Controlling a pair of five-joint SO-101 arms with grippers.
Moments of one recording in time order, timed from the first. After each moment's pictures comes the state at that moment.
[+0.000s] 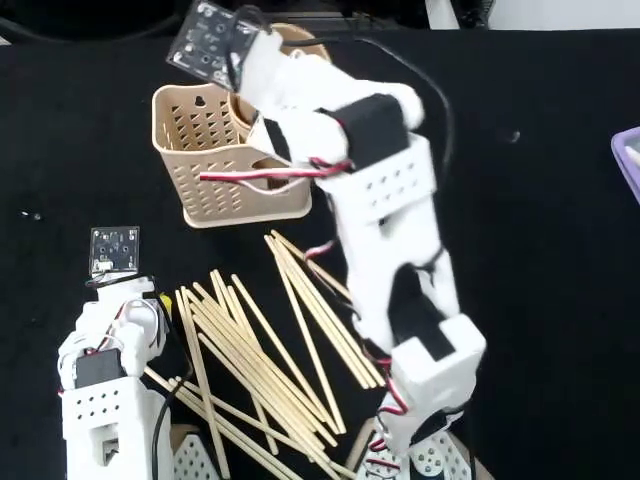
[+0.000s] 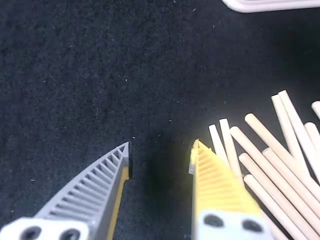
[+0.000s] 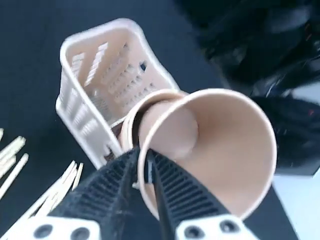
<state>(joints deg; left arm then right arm) -19.8 -77.2 90.8 45.2 -14.0 -28.0 16.7 -58.7 96.1 40.4</state>
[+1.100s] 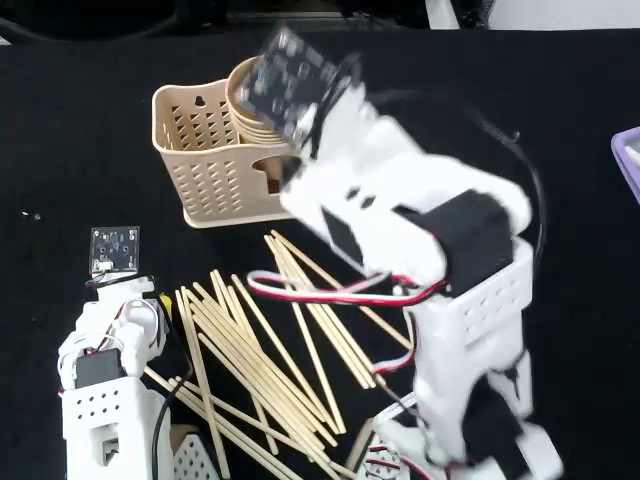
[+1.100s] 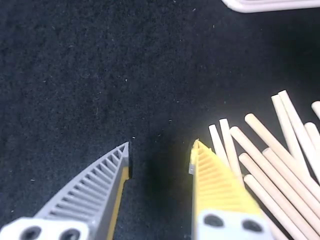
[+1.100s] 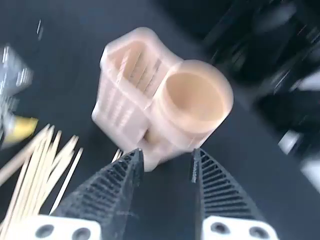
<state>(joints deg) -19.8 -77.2 90.8 45.2 -14.0 -30.2 -19.3 -25.8 99.4 27.2</state>
